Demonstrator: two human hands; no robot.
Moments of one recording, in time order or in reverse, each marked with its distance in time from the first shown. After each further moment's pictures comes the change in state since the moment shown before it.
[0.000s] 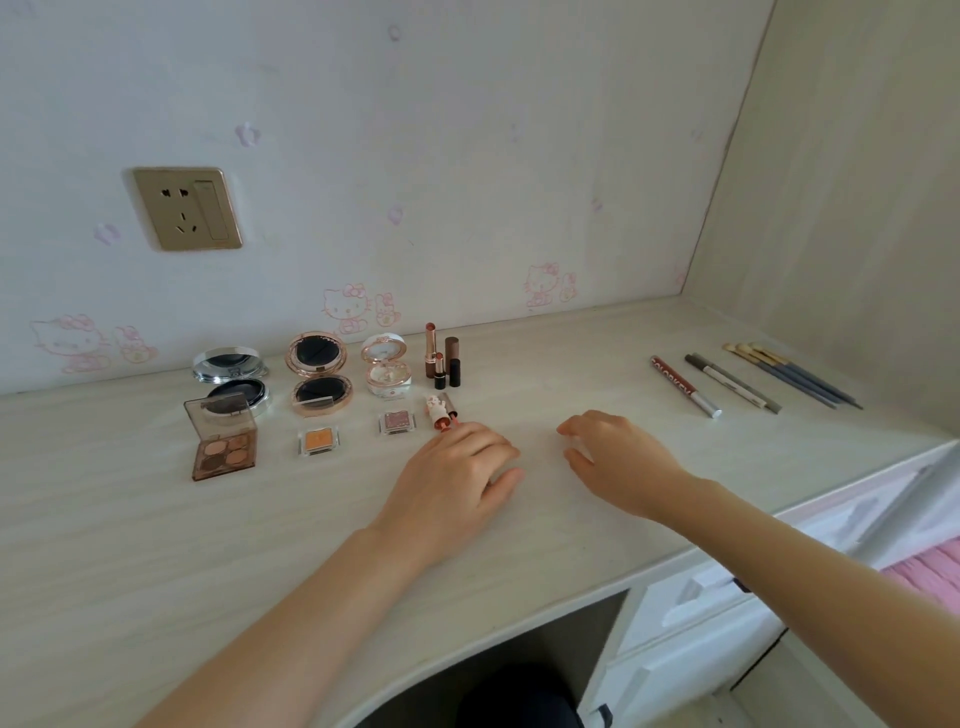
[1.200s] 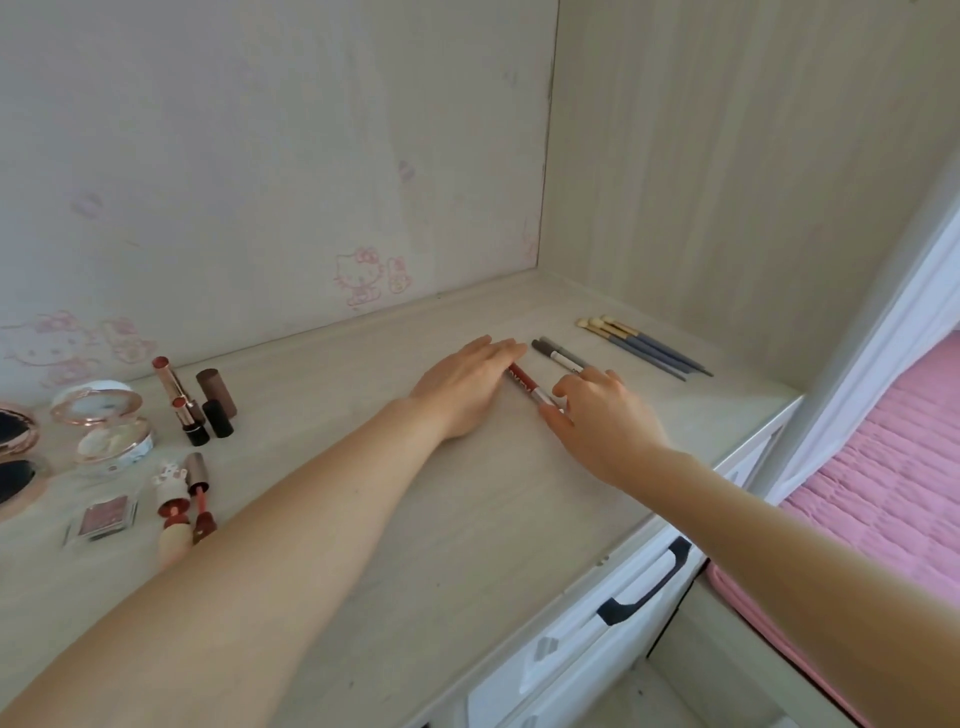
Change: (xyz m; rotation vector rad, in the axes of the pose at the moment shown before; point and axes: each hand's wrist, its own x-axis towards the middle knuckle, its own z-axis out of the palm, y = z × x) left_hand 0.241 0.050 0.162 -0.022 -0.362 0.101; right_hand 0.012 0.174 -0.017 -0.103 0.204 0.318
